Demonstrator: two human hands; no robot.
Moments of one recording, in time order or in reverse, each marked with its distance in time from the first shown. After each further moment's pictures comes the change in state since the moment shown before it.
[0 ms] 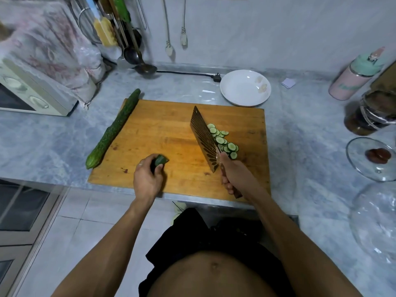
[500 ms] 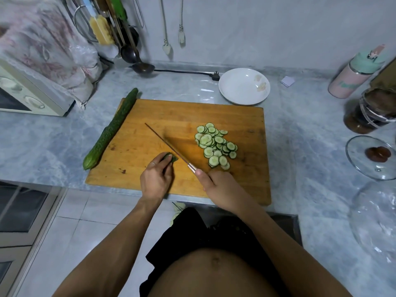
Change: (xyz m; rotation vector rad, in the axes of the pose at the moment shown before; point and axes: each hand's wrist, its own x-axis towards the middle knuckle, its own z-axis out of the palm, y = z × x) left_hand -0.007 0.017 0.016 0.139 0.027 0.240; right_hand -0.027 -0.011 0.030 -0.506 -0.039 -0.341
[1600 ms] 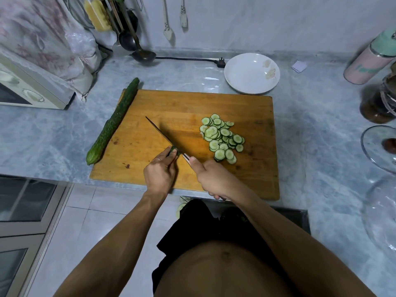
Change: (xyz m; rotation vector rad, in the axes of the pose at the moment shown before) left_hand 0.003 -0.007 0.007 0.001 0.054 0.076; right_hand 0.031 -0.023 0.009 0.108 -0.133 0.205
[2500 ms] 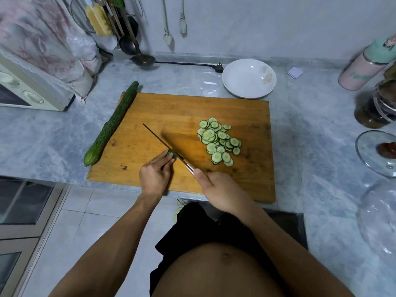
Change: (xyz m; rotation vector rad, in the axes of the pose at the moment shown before) left_hand -0.001 -0.006 -0.001 -0.146 -0.004 -0.062; right_hand -0.027 0.023 -0.001 -0.063 0.075 -0.128
